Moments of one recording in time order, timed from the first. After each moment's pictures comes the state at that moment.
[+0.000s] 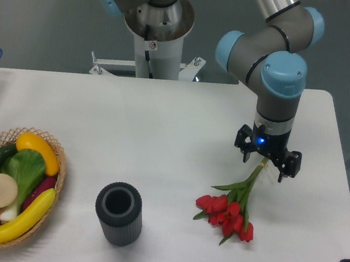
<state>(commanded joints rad) 2.70 -1.93 -1.80 -0.74 1.55 1.27</state>
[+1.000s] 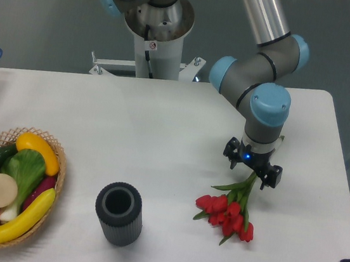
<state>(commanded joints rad) 2.69 -2.08 -1.78 -0.73 1.55 1.31</state>
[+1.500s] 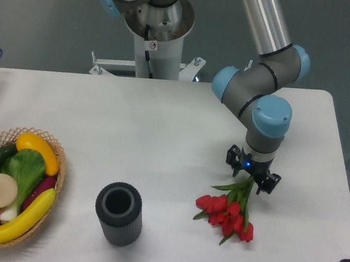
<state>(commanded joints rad) 2.69 -2.08 -1.76 -0.74 1.55 1.33</state>
